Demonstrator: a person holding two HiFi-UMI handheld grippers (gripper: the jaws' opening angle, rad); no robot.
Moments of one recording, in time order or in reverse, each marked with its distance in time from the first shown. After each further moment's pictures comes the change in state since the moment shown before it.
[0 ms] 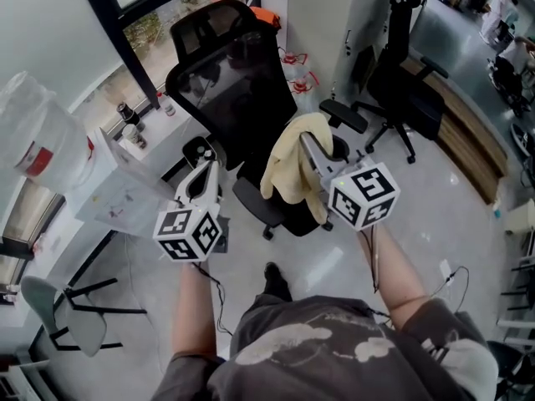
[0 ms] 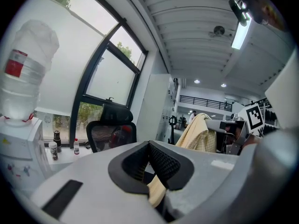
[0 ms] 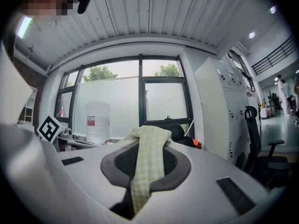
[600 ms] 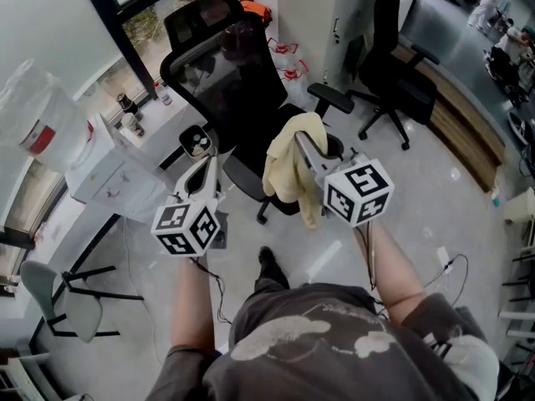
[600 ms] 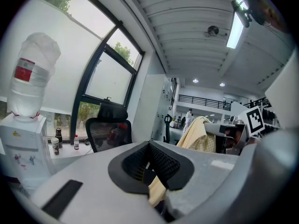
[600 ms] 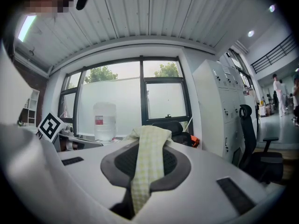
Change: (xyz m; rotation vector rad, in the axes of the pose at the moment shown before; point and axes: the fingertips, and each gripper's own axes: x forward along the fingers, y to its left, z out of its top) left arm -0.062 -0.073 -0.022 0.004 0.010 -0.007; right arm -0.096 0.025 -0.009 0.016 0.021 0.003
